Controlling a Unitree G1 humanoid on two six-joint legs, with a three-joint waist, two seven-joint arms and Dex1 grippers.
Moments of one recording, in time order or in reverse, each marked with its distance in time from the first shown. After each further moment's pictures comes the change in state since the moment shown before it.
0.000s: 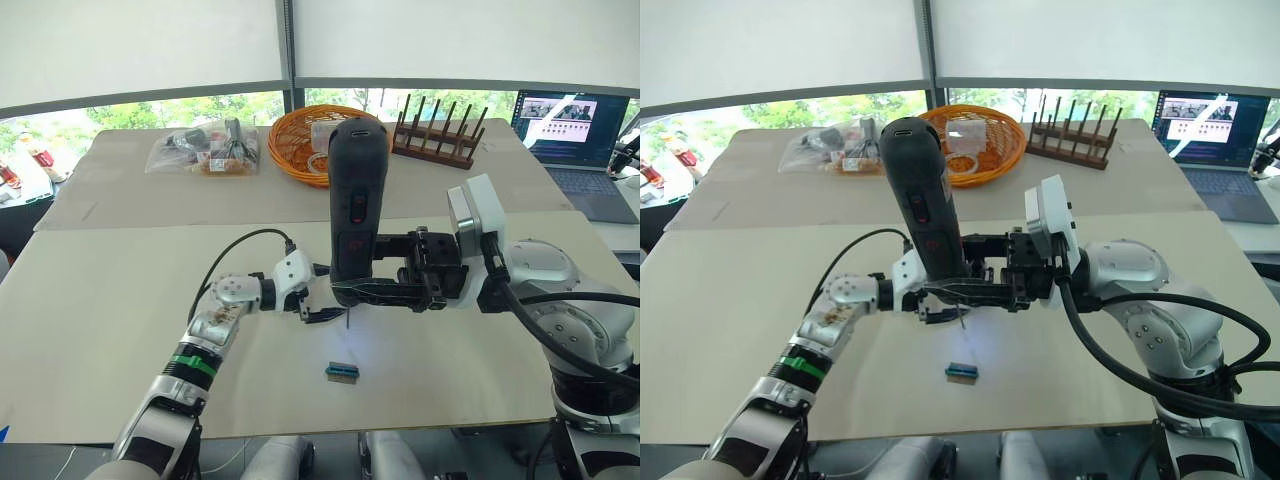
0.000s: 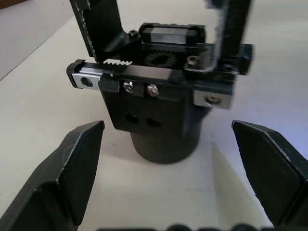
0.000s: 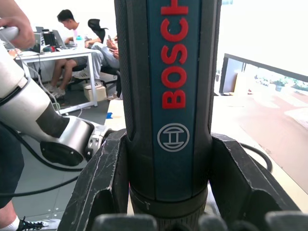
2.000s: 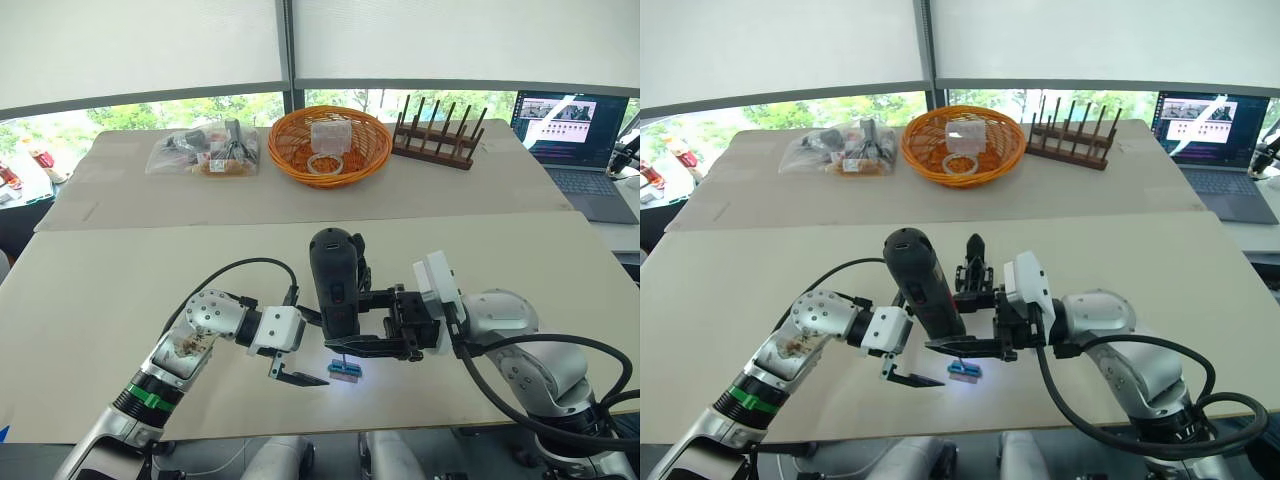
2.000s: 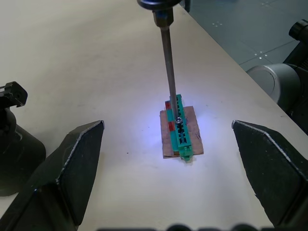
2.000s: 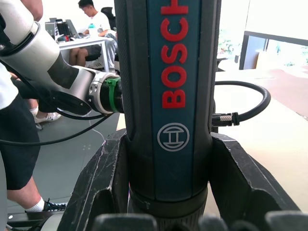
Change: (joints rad) left arm 0.184 0.270 -0.110 -0.429 -0.063 -0.055 -0.321; right arm 0.235 0.072 0.120 0.002 -0.222 -0.168 0.151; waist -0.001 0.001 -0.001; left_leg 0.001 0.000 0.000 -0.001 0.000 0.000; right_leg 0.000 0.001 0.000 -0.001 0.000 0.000
